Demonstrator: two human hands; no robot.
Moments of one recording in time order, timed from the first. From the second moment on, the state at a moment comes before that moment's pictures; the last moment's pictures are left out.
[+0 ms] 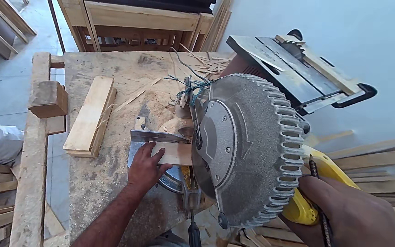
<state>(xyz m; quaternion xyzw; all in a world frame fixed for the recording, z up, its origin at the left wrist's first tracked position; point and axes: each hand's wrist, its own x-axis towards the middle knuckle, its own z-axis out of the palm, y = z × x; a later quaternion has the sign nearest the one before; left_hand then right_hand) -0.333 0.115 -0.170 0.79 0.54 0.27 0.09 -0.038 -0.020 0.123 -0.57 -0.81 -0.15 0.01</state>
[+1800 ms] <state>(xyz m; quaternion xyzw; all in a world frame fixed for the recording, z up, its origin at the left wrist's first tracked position) -0.360 -0.013 -0.118 0.76 0.56 0.23 0.23 -0.069 0.067 -0.094 -0.75 -0.59 0.18 0.25</state>
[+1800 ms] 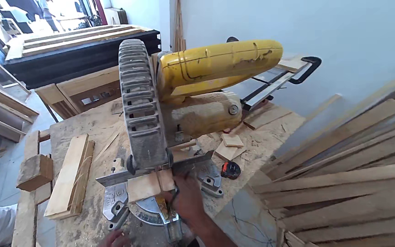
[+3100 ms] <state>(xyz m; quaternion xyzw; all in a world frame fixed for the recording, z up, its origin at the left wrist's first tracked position) -0.248 -0.033 -0.097 0.35 0.58 0.23 0.70 -0.038 -0.088 -0.065 -0.55 -0.63 0.50 0.23</state>
